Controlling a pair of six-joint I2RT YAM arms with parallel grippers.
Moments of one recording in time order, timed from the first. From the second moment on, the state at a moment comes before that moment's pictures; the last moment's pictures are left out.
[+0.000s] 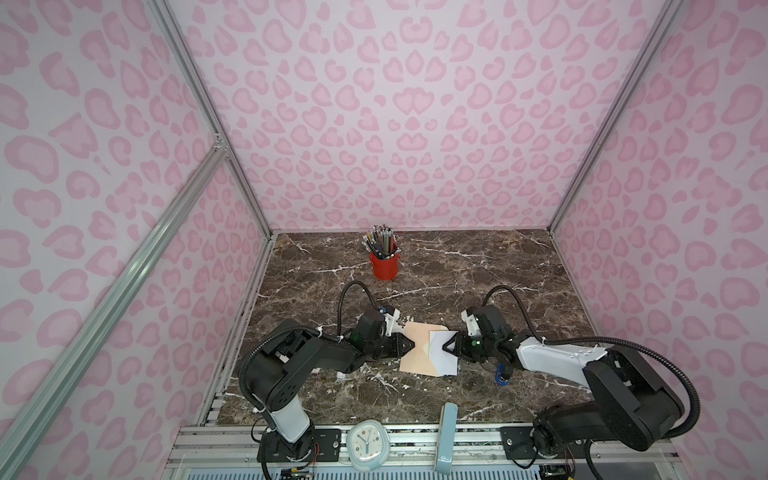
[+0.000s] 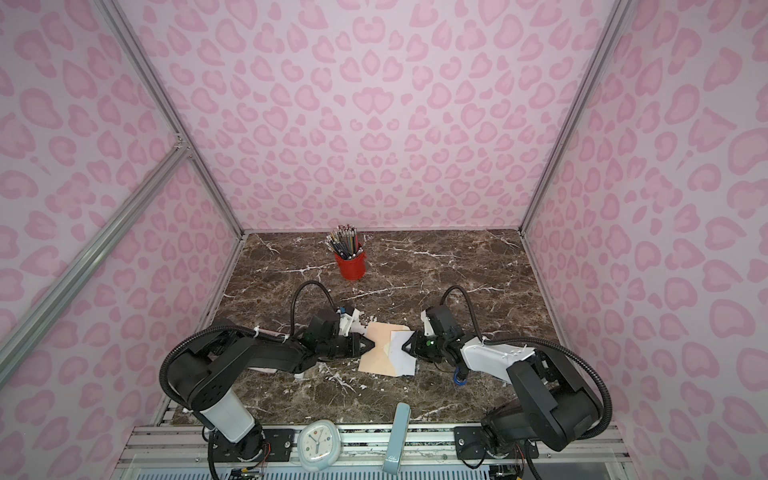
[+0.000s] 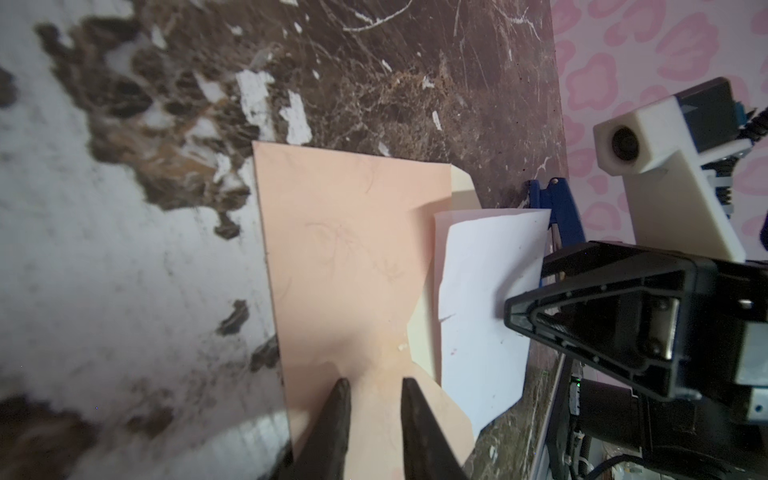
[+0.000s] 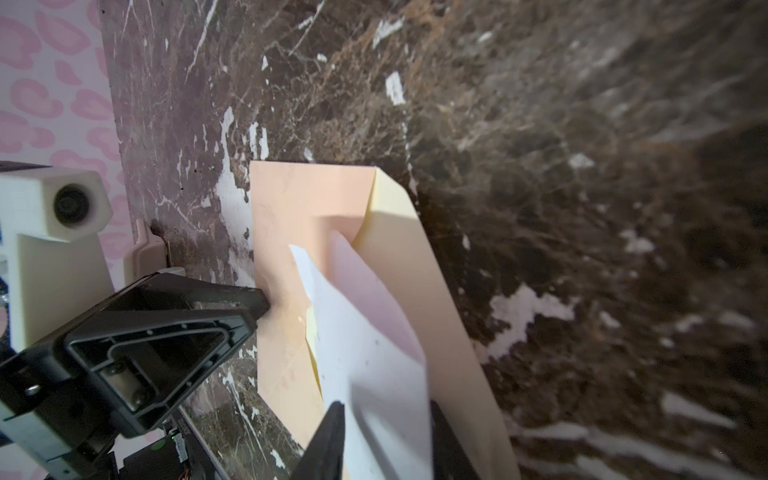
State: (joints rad) left arm -0.65 1.71 0.52 0.46 0.47 -0.73; right arm 0.50 1.42 0.50 -0.02 -0.43 0.82
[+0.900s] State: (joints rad) left arm -0.65 1.73 0.52 0.49 0.47 -0.72; right arm 0.52 1.28 0.44 -0.12 -0.32 0.95
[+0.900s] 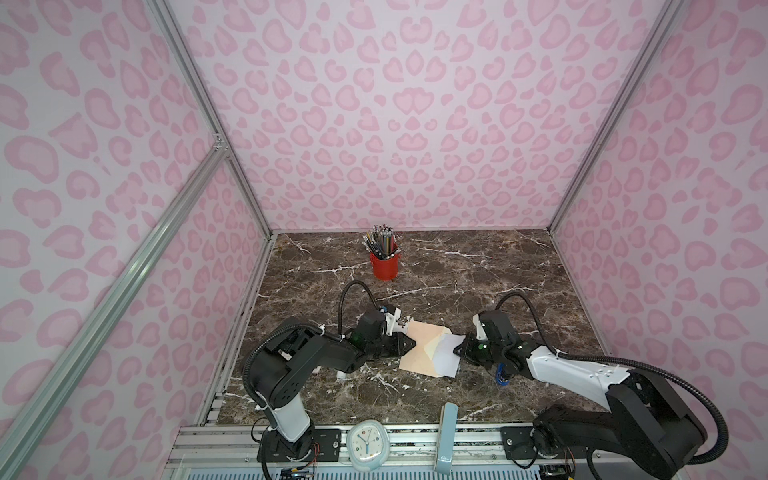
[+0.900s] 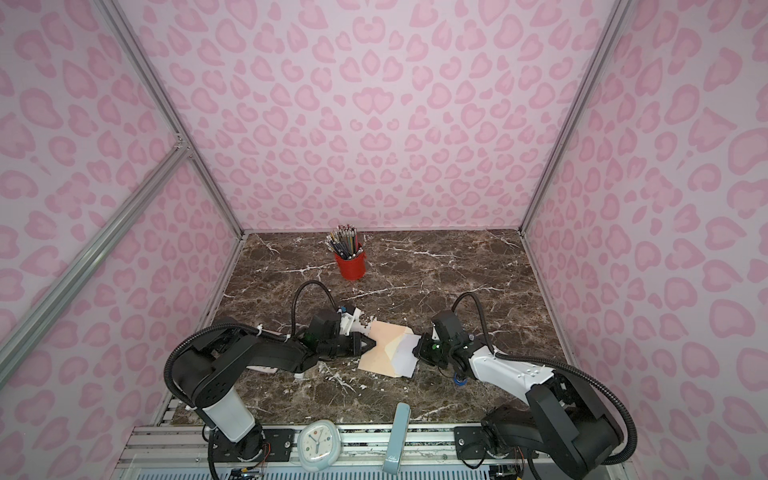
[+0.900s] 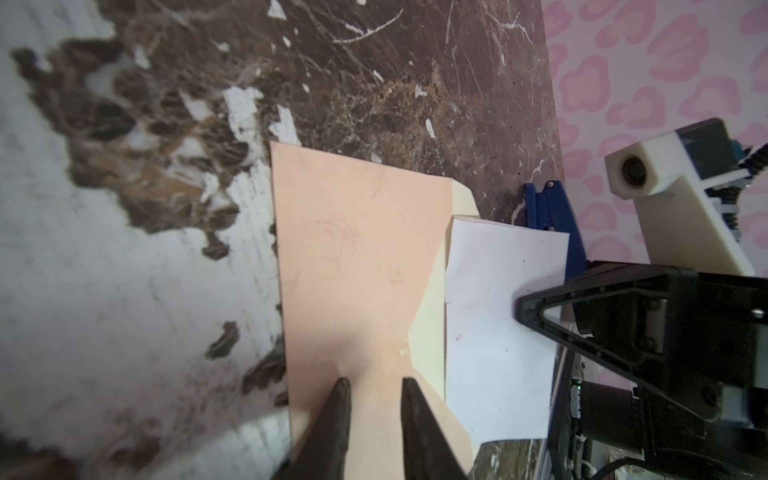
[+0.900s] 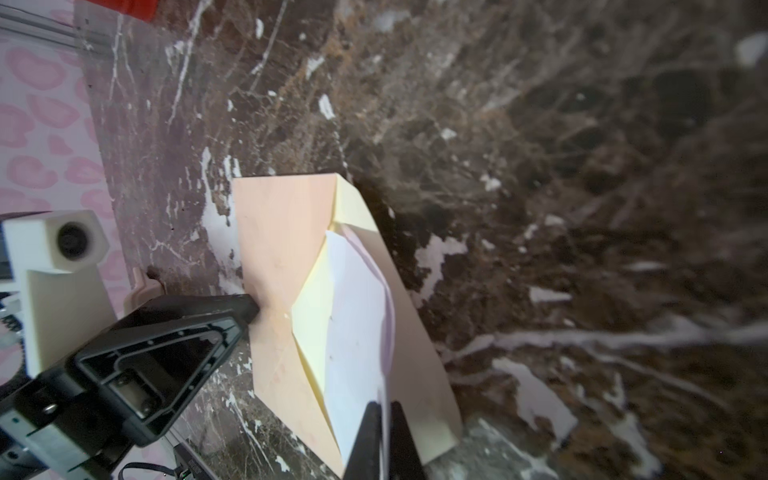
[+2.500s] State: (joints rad) left arm -0.65 1.73 0.51 0.51 0.47 -0.71; right arm 0.53 1.37 0.57 -0.23 -0.31 0.99
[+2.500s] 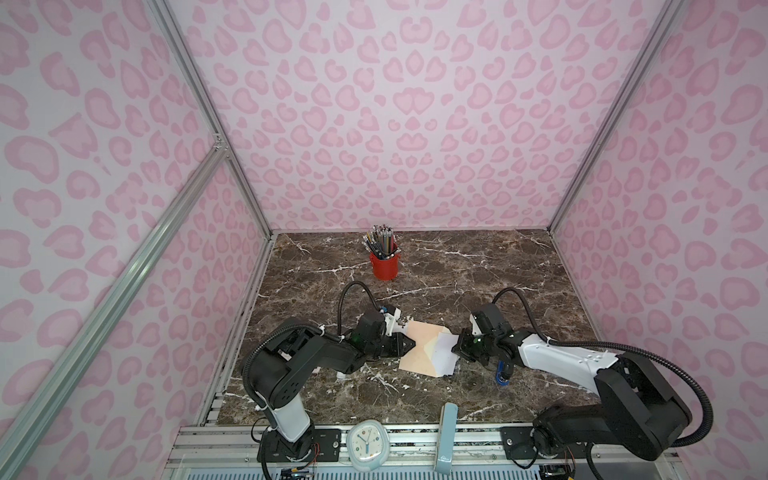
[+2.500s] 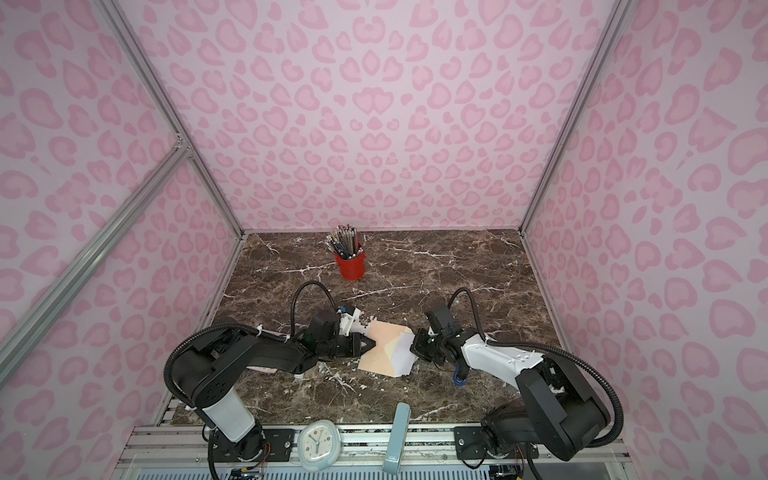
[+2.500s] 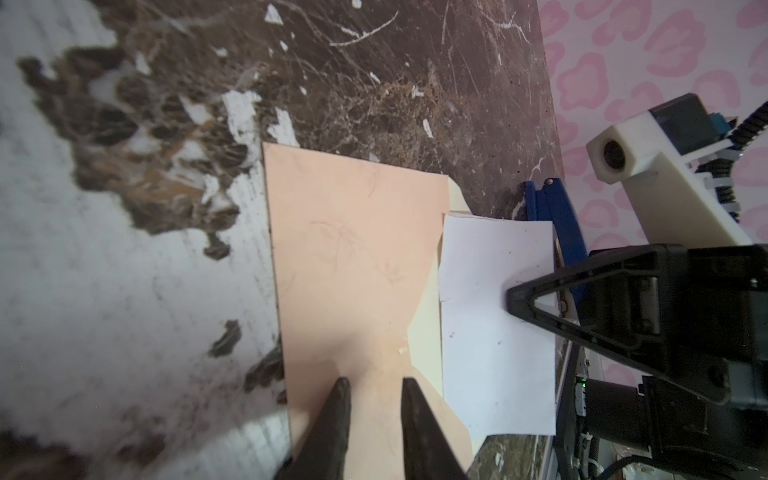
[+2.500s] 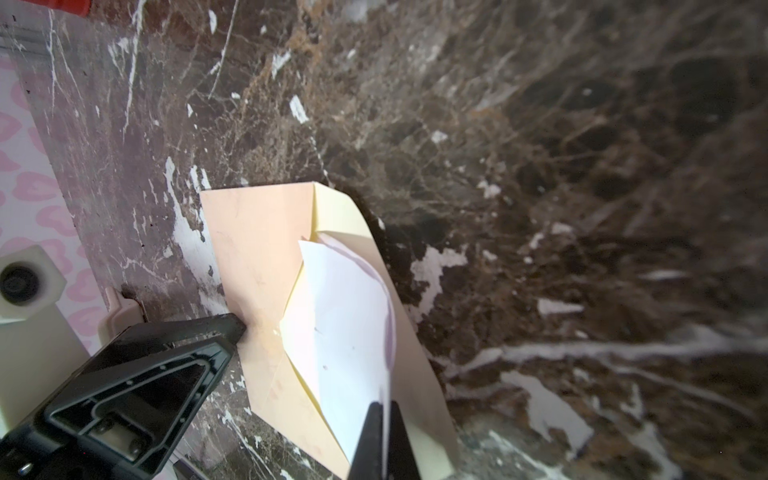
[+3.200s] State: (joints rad) left arm -0.65 1.73 0.51 0.52 0.47 -0.71; right arm 0.53 1.41 0.61 -0.30 -0.33 0.98
